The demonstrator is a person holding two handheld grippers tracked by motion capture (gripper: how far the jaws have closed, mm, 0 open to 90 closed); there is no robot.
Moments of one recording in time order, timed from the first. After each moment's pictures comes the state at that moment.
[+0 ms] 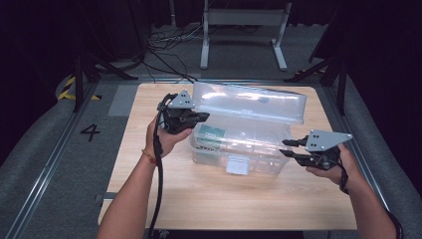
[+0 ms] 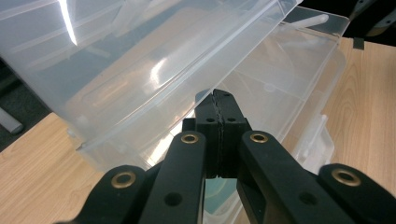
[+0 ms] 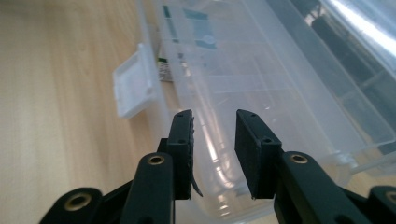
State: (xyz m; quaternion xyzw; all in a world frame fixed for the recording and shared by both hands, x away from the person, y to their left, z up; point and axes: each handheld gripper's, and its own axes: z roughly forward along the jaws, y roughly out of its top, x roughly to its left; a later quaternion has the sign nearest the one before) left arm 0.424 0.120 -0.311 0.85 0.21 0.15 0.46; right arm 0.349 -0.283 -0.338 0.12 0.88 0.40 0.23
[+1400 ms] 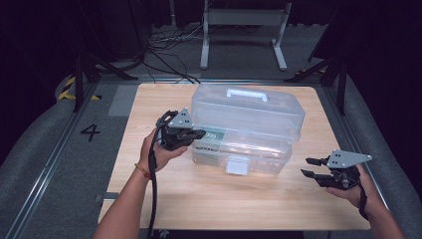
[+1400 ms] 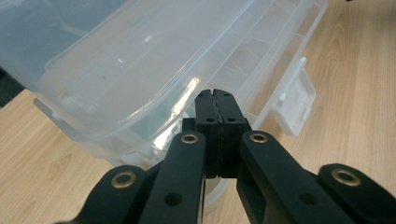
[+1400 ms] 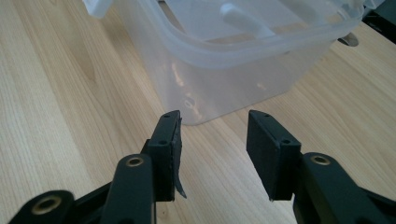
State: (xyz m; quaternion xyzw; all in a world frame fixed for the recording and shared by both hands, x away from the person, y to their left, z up) left arm 0.397 0.127 -0.337 0.88 0.18 0.14 0.41; right arm 0.328 -0.353 -0.406 0.23 0.87 0.38 0.20
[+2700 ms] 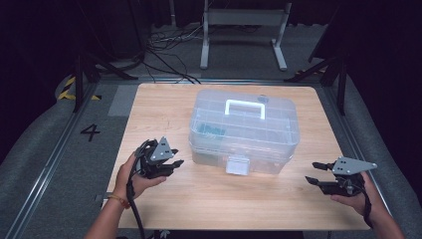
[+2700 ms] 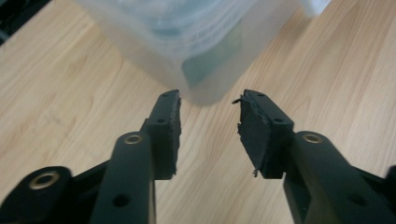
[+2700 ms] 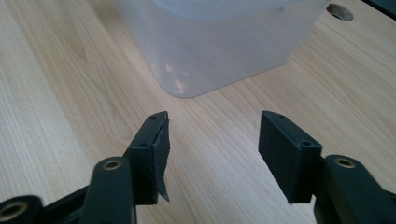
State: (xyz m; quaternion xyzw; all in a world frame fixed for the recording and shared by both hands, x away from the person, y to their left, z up) left arm 0.341 0.184 -0.389 0.90 0.23 0.19 0.32; right arm 0.317 -0.372 -0.427 0.26 0.86 0.38 0.21
